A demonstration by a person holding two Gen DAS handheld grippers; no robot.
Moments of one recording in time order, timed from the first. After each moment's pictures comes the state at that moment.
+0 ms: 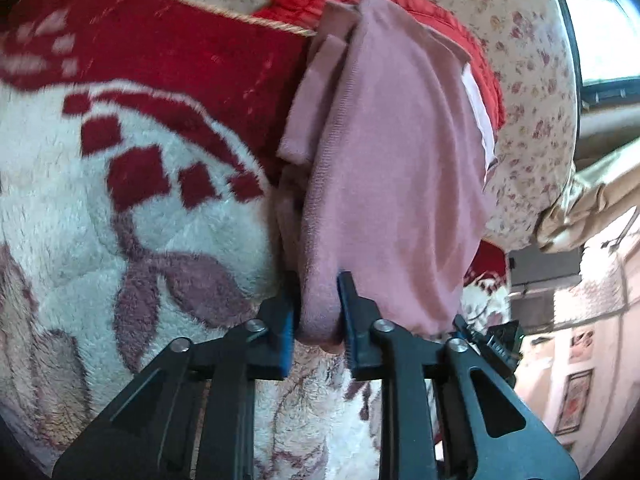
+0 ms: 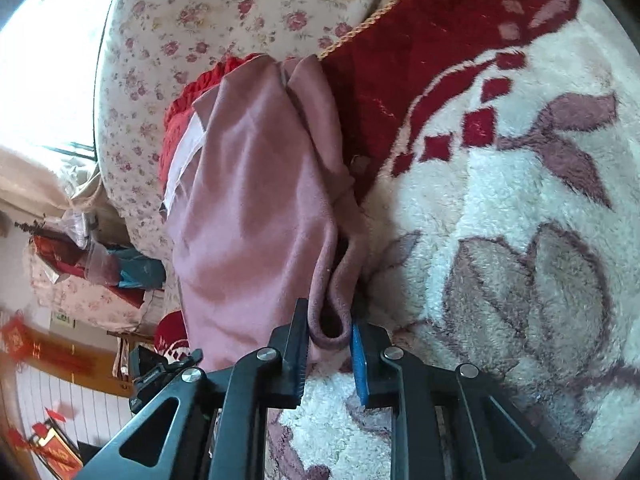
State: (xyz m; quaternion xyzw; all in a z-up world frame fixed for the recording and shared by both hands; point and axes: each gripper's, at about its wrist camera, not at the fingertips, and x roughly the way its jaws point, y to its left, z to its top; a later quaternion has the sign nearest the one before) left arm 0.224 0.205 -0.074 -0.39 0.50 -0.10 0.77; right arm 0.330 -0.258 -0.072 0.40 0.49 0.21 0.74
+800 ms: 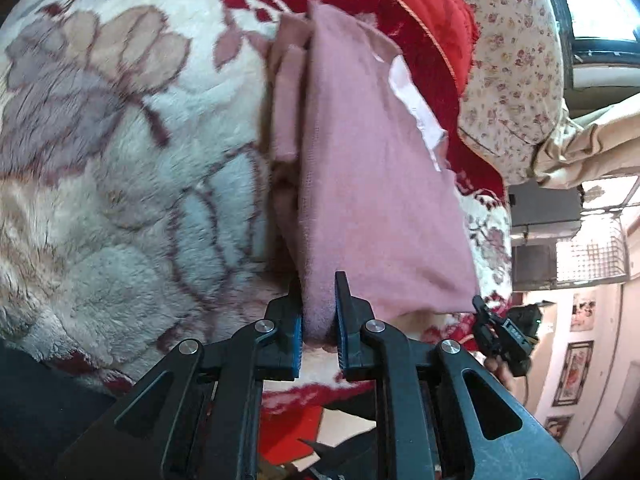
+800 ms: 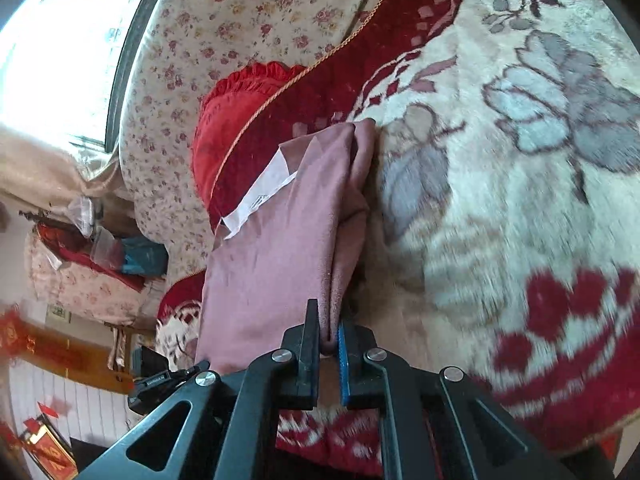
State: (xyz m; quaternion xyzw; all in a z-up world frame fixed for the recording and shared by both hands) left arm 0.073 0.185 -0.066 -0.39 0.56 -0.12 0.72; right arm 0.154 -0.286 -0.017 0.38 0.49 0.18 0.76
